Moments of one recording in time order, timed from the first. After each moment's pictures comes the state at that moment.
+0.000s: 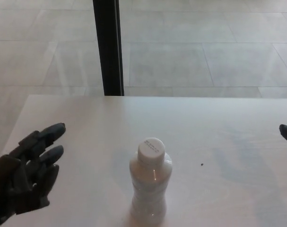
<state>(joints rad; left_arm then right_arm) 0.03 0.50 0.12 -0.16 -0.43 0.23 -0.41 -0.04 -0.38 -0.16 -0.16 0.24 0.14 0.12</state>
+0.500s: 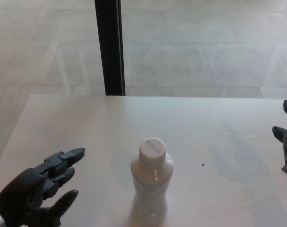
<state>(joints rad) 0.02 0.59 -0.04 -0.14 -0.28 0.25 -0.42 -0.07 -0.36 -0.16 -0.17 0.22 0.19 0.10</state>
